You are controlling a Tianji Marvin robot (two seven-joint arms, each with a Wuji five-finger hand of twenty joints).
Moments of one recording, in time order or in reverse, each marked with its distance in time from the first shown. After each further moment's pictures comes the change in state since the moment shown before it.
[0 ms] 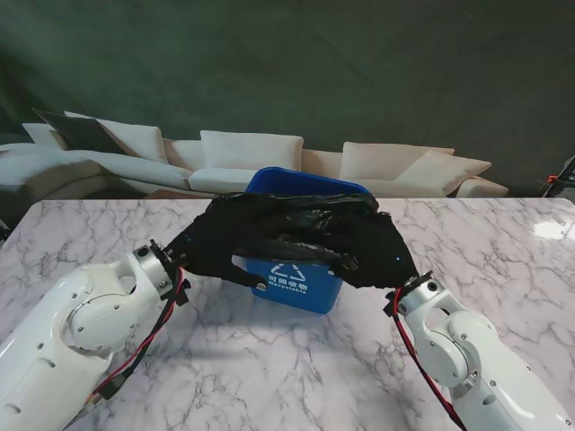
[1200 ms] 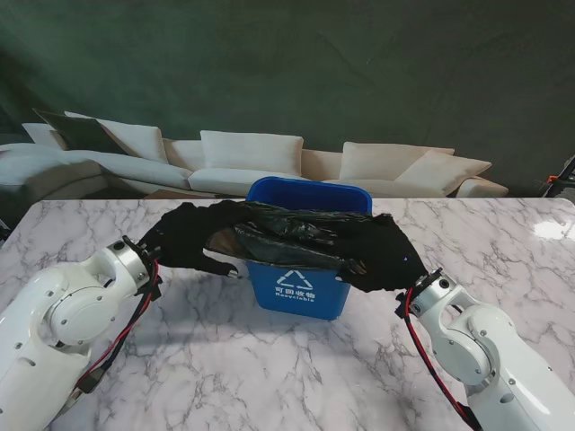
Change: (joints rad) left arm 0.027 0.011 -0.100 0.008 0.042 0.104 -0.095; right arm -0.025 0.013 0.077 -0.032 0.004 -0.132 0.083; left_hand -0.034 0.037 -0.003 0.000 -0.047 0.040 -0.023 -0.025 0.111 0.001 0.049 0.141 0.155 -0.091 0.153 0.323 0.088 0.025 0.318 0.366; right_hand 0.012 -0.002 0.020 -0.012 0.009 0.031 0.001 0.002 0.024 -0.013 0.001 0.007 0.050 -0.014 -0.026 -0.032 0.026 0.000 0.000 -0.012
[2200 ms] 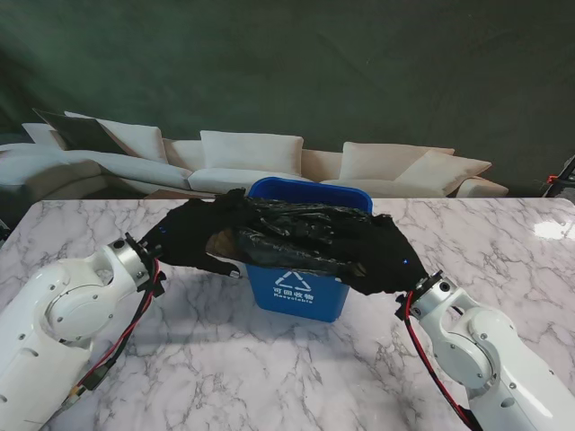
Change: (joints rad) left arm -0.033 -0.004 0.008 0.063 -0.032 -0.132 0.073; right arm -0.016 0.001 0.006 -0.015 -0.022 -0.016 -0.019; left_hand 0.066 -0.042 0.005 0.000 0.051 -0.058 0.050 0.006 -0.149 -0.008 -0.052 -0.105 -0.018 0.027 -0.068 -0.154 -0.005 0.001 -0.114 -0.142; right_hand 0.000 -0.006 0.024 0.047 -0.106 0.003 -0.023 -0.103 -0.027 0.022 -0.055 -0.048 -0.003 0.039 -0.081 -0.040 -0.011 0.013 -0.029 -0.014
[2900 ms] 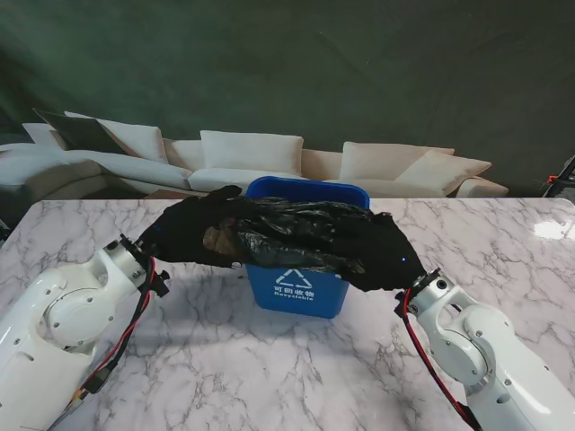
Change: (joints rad) left arm 0.028 -0.015 -0.014 -0.012 -0.110 0.008 0.063; right arm 0.023 0.005 -0.022 0.019 -0.016 0.038 -0.006; left_hand 0.011 -0.008 0.000 0.000 -0.006 -0.020 0.351 0.423 0.089 0.022 0.222 0.284 0.056 -0.008 0.246 0.293 0.128 0.050 0.183 0.014; right_hand -0.001 0.026 0.003 -0.023 0.075 0.015 -0.002 -0.007 0.016 -0.011 0.000 0.000 -0.008 -0.025 -0.014 -0.001 0.000 -0.001 0.000 -0.001
